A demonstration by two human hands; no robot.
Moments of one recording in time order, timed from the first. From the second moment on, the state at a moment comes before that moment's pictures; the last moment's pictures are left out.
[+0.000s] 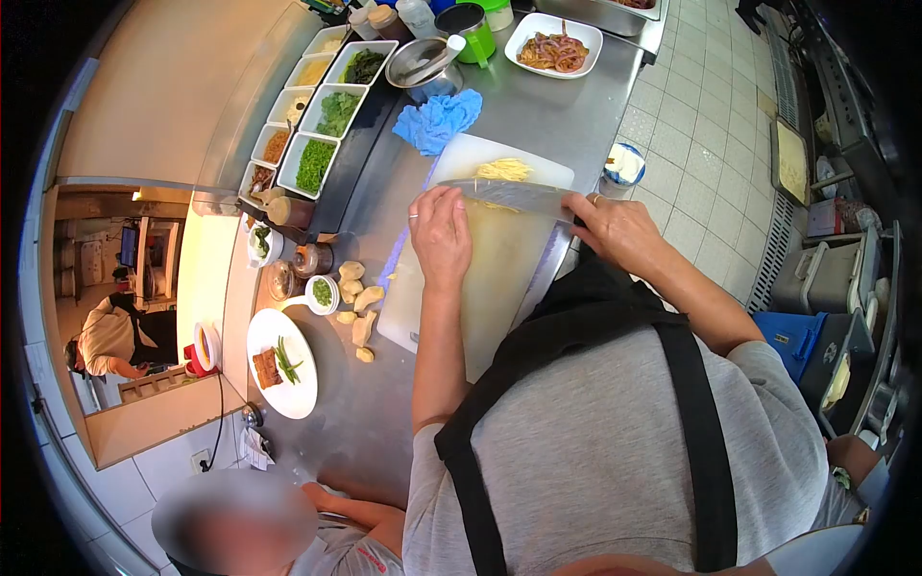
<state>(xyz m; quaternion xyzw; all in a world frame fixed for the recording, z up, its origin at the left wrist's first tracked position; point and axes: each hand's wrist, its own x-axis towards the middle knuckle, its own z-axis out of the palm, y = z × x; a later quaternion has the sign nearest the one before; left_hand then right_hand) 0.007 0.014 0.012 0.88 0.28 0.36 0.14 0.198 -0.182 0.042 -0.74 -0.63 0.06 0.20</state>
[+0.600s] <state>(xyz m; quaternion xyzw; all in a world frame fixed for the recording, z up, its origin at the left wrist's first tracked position) 0.013 0.009 -0.002 0.87 0.28 0.38 0.16 0.191 -0.182 0.037 -0.74 -0.65 0.07 0.18</state>
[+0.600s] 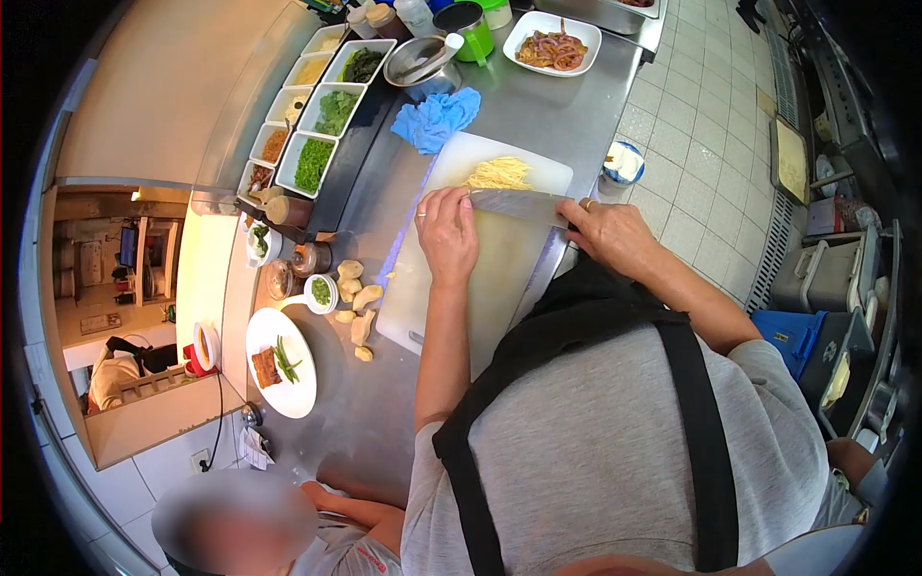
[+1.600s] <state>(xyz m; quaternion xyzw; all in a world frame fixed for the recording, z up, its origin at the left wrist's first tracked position) -0.001 -0.008 0.003 0.87 0.28 0.37 0.16 0.166 -0.158 0.012 -0.67 -0.70 0.09 0.23</state>
